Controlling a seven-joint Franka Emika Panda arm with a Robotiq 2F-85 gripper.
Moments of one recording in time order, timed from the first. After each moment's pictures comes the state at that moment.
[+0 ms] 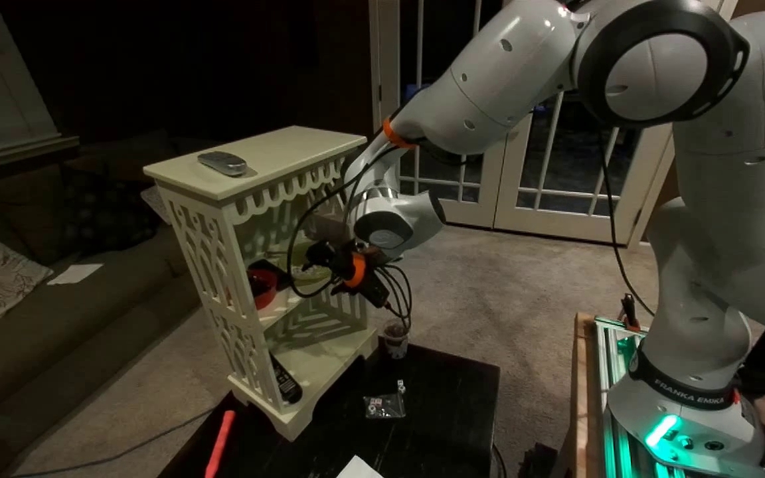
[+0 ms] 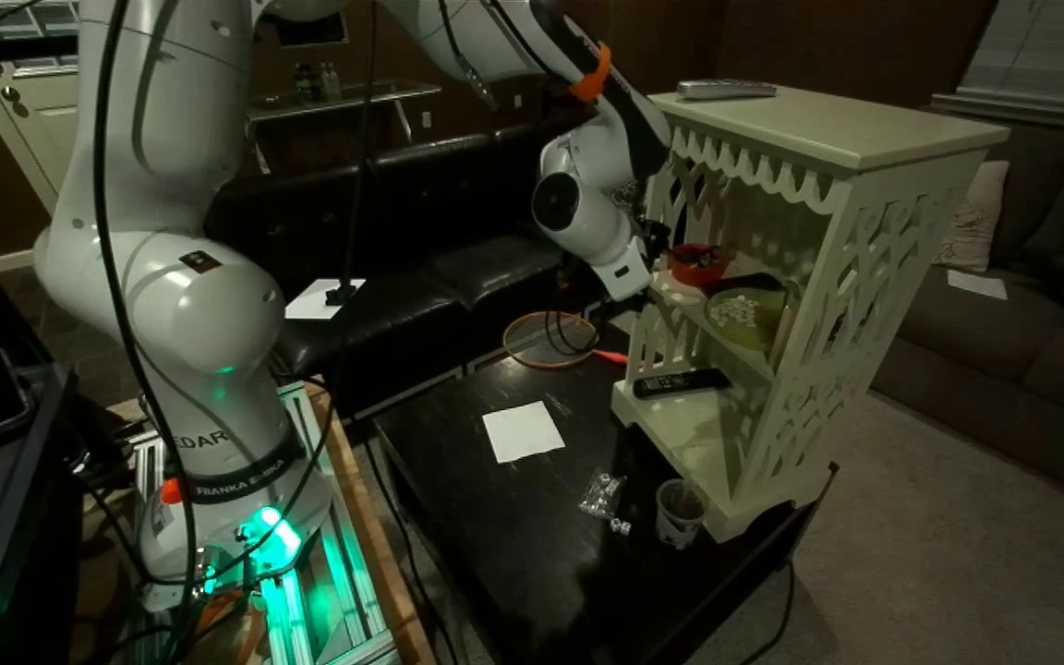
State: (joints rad) arm 0.53 0.46 -0.45 -2.02 2.52 2.87 -1.03
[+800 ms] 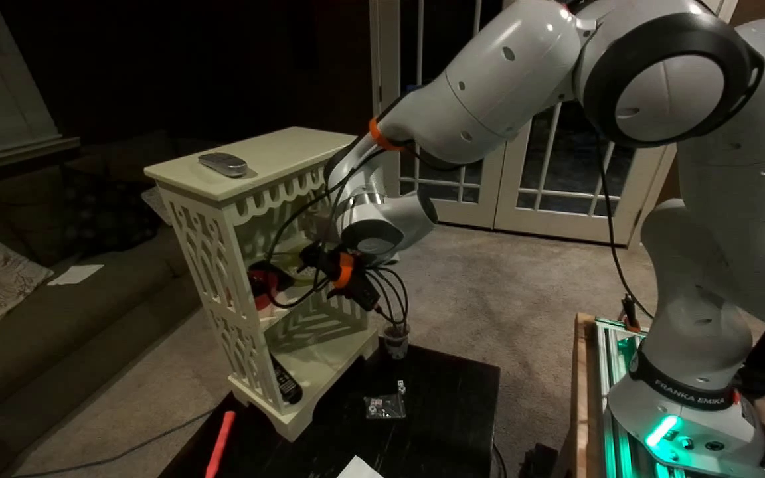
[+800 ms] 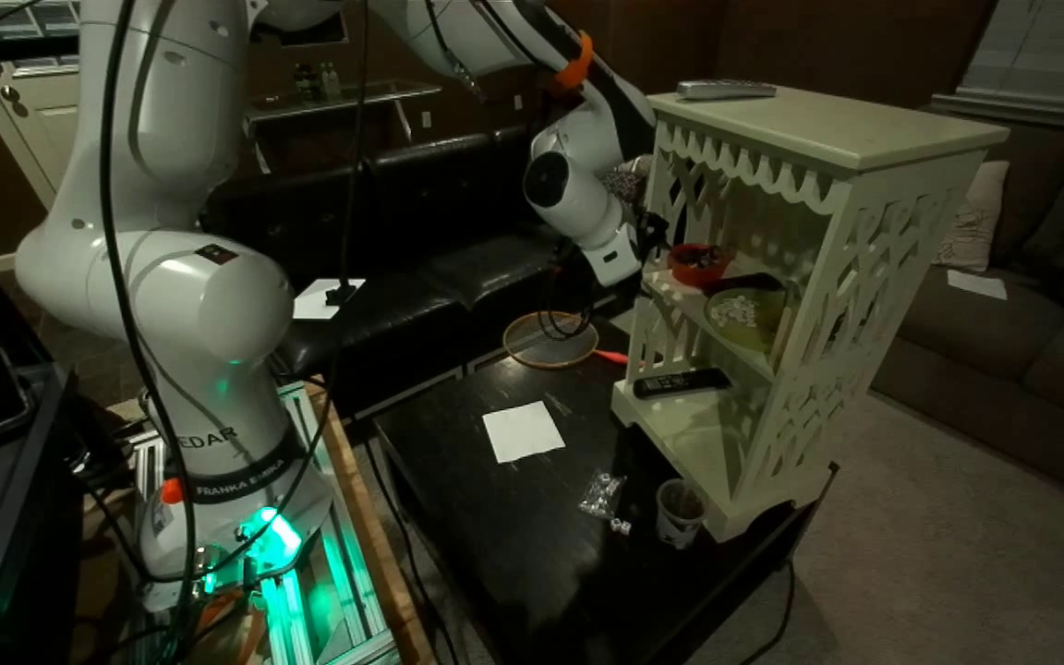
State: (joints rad) arm 0.67 0.50 -0.54 -1.98 2.52 2.97 -0.86
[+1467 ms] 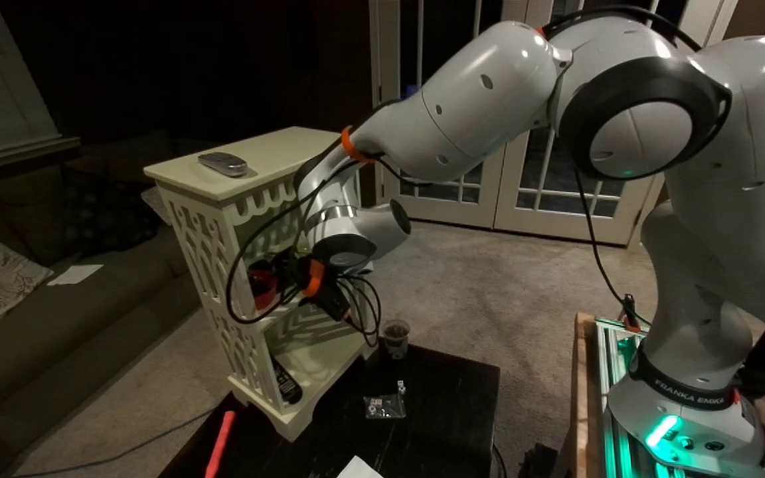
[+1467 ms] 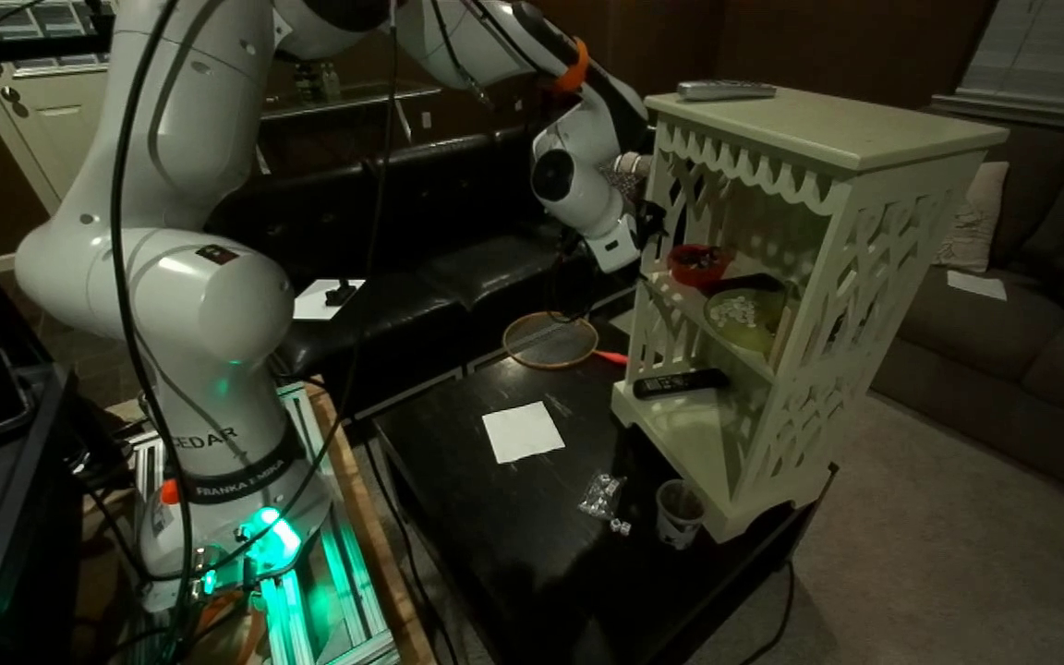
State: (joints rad) arm 0.67 0.62 -0.50 -1.81 2.52 2.98 -0.77
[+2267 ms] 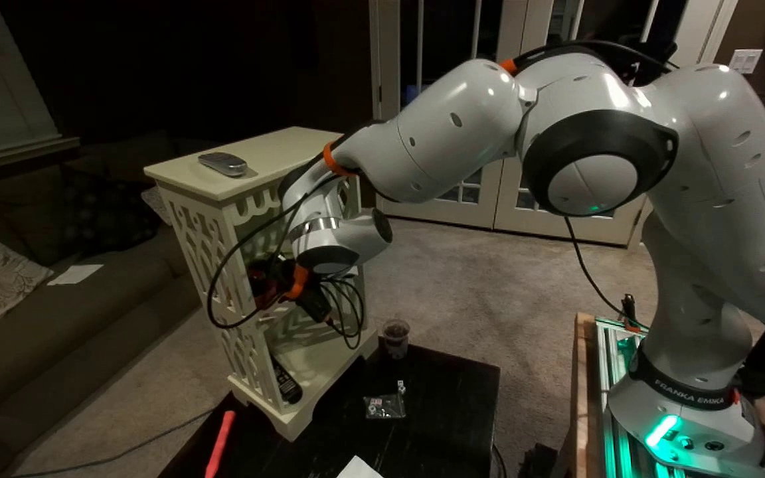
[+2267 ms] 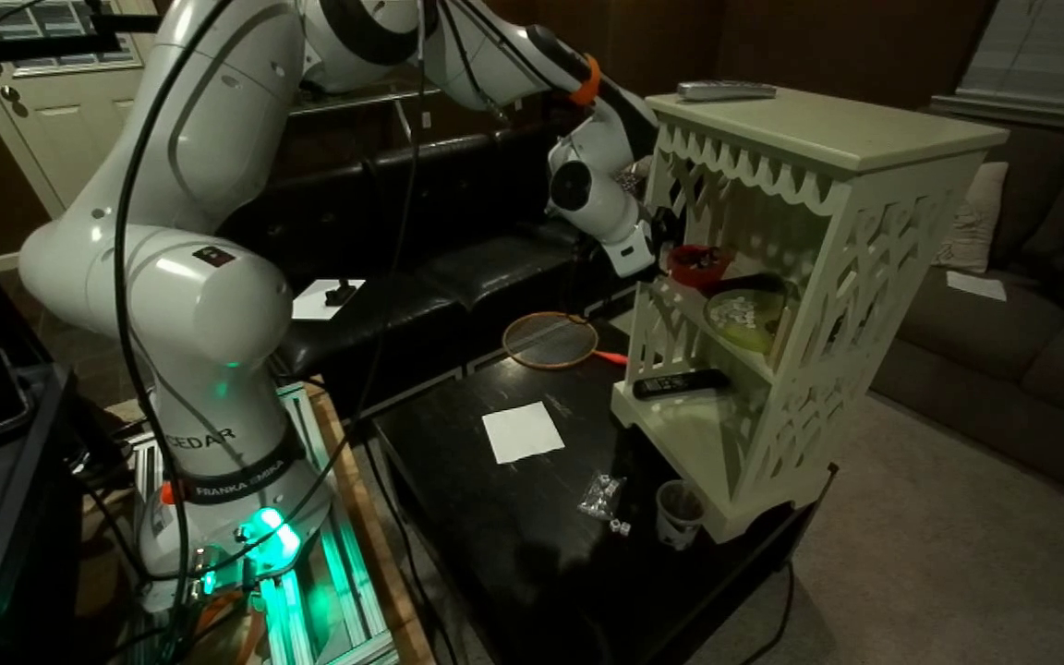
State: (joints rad) arm 0.64 0.75 -0.50 -1.65 2.52 2.98 -0.70
